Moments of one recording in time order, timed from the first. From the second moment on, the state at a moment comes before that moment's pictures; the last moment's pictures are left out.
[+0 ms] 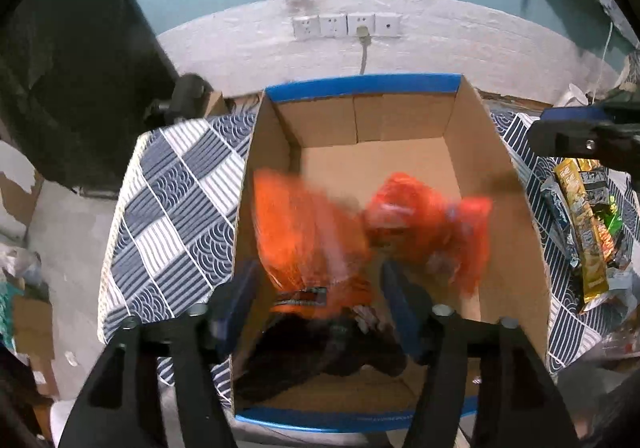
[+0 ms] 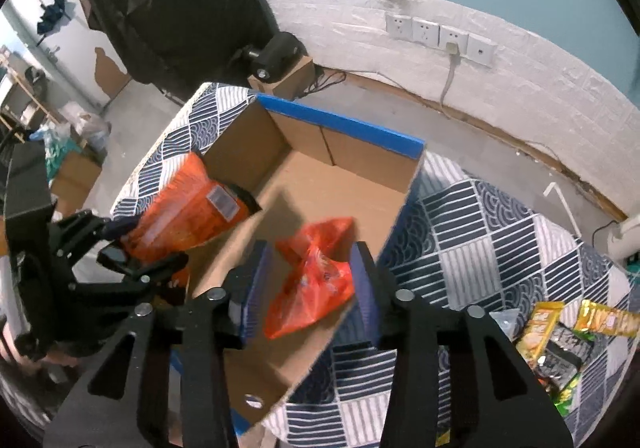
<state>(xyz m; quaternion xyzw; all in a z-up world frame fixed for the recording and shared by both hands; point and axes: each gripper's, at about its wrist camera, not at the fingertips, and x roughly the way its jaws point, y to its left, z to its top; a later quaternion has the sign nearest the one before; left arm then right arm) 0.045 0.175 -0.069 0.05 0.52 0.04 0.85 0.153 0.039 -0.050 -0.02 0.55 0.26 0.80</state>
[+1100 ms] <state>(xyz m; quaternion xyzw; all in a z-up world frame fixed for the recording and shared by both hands) 0.021 0.044 -0.052 0.12 0.50 -0.10 0.85 0.094 -0.153 -0.040 0.01 0.55 0.19 0.81</state>
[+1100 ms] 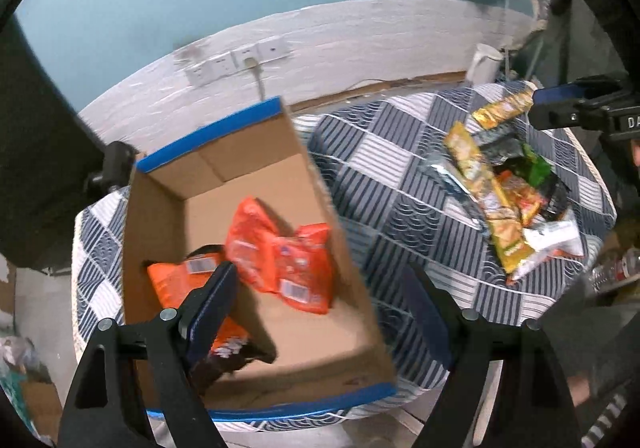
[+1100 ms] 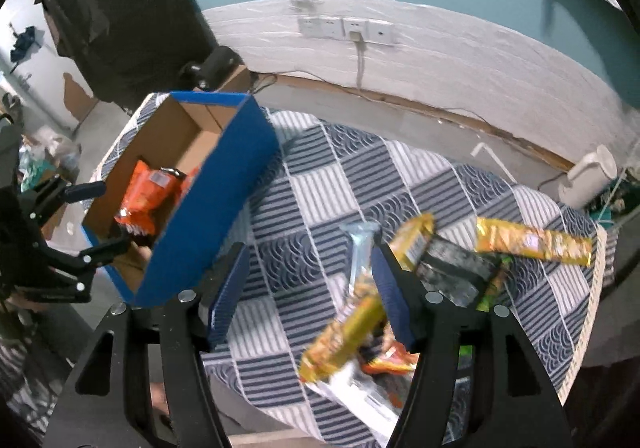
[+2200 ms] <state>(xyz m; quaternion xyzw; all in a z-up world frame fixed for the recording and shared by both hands) 0.007 -0.054 -0.120 0.14 0.57 -0.18 0.79 0.009 -0.197 -0.169 -0.09 0.64 0.26 0.72</state>
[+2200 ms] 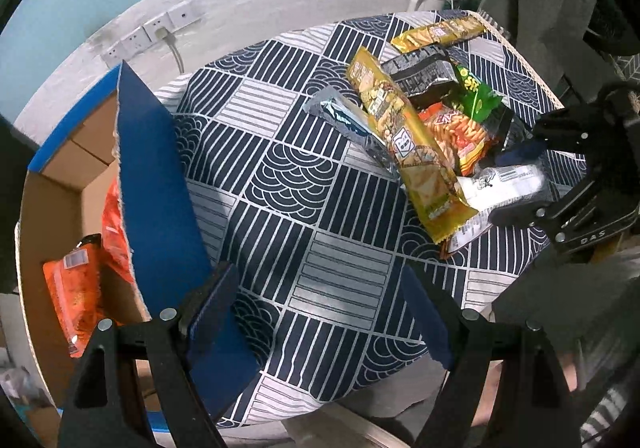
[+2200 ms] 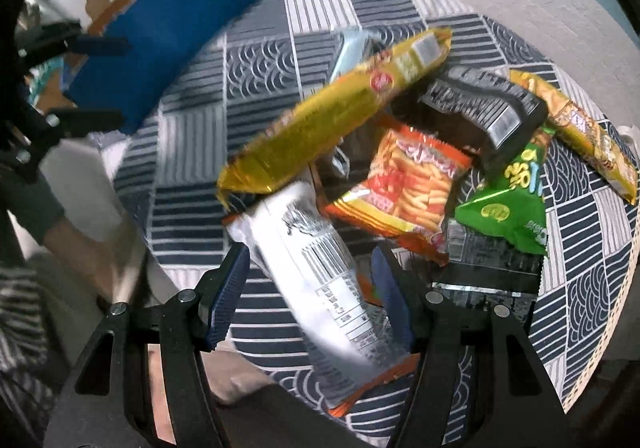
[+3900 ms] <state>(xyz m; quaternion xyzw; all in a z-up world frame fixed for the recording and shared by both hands) 0.101 -0.134 -0.170 -0.04 0.63 -0.13 0.77 -0.004 -0.315 -0.111 0.14 0.58 0.15 0.79</state>
